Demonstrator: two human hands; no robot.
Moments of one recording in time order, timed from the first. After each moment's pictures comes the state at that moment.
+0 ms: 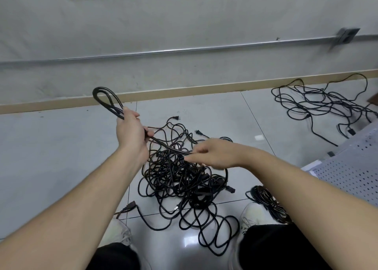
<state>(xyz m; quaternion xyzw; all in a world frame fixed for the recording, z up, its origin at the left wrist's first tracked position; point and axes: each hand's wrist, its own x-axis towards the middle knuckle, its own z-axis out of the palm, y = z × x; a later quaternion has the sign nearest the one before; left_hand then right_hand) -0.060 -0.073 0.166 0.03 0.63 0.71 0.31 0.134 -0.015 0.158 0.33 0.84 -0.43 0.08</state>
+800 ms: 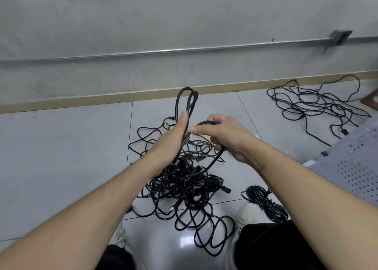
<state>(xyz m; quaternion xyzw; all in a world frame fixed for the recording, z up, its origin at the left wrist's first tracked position) -0.010 -0.083 0.164 0.41 0.72 0.34 0.45 0.139 -0.001 0.175 0.46 0.60 -0.62 -0.20</state>
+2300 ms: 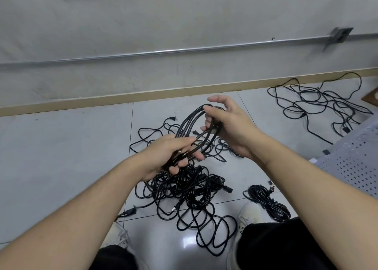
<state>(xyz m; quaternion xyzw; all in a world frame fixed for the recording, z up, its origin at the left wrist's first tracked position) -0.026 -0.094 0.159 0.40 0.56 0.37 0.62 0.138 0.008 0.175 0.35 0.51 -0.71 -0.35</state>
